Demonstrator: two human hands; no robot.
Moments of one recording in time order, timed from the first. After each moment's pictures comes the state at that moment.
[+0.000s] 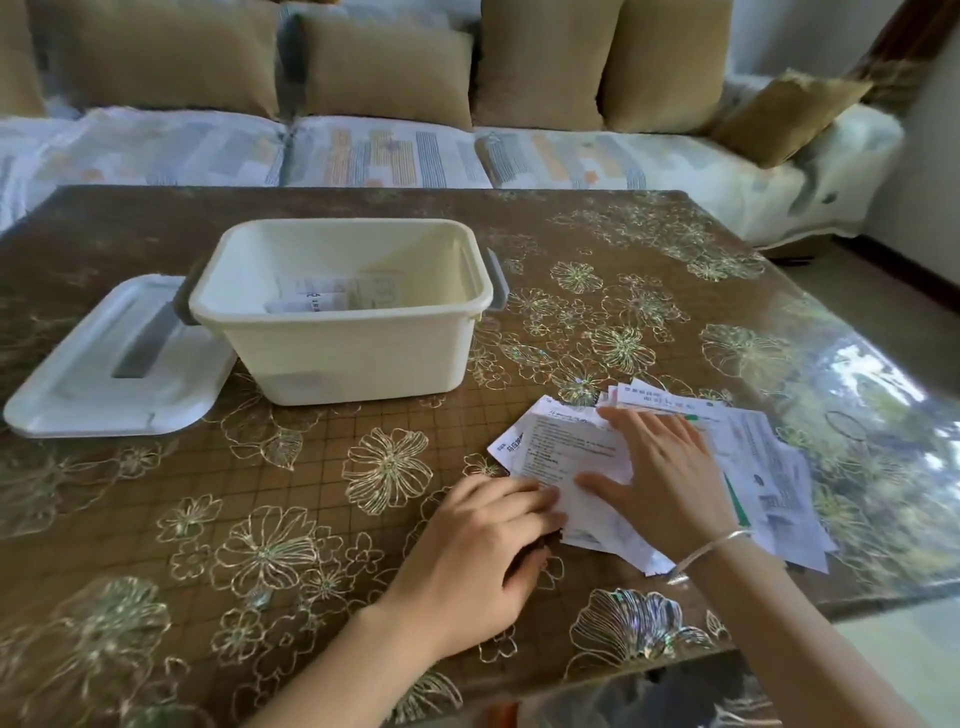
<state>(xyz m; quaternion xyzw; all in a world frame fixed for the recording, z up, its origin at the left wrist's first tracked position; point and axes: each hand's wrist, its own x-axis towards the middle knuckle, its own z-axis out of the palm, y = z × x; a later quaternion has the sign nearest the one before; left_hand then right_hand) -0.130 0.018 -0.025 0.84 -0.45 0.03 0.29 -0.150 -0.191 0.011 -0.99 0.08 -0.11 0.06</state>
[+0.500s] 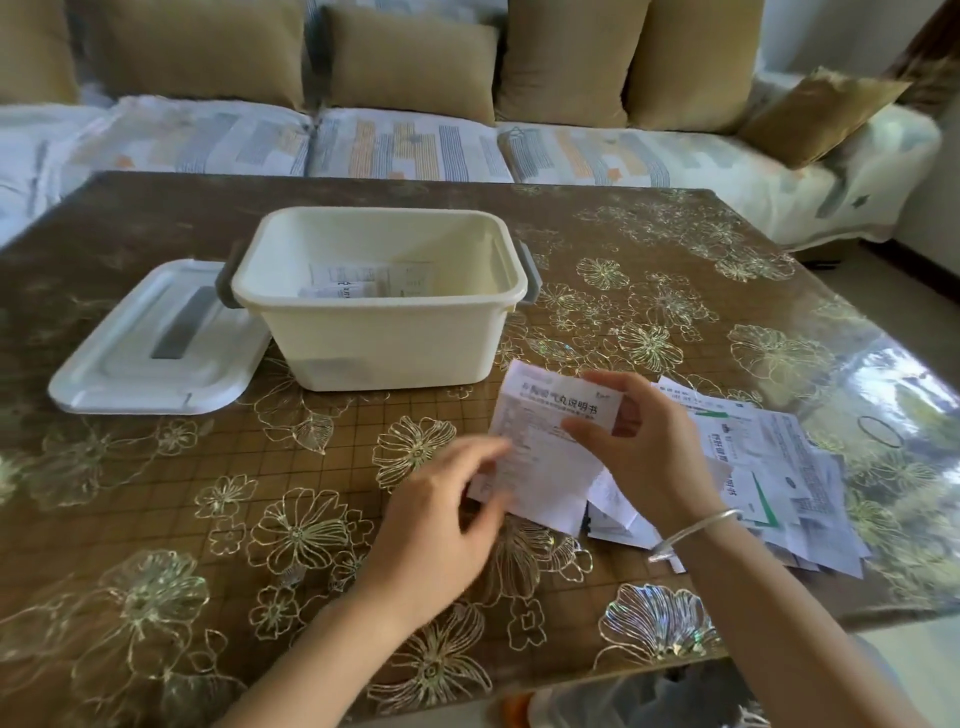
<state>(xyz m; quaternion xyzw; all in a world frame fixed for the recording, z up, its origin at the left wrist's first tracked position) -0.124 0.054 -0.009 0.84 -0.29 0.06 0.46 -0.132 -0.145 0.034 -0.87 0.10 -0.16 0.46</state>
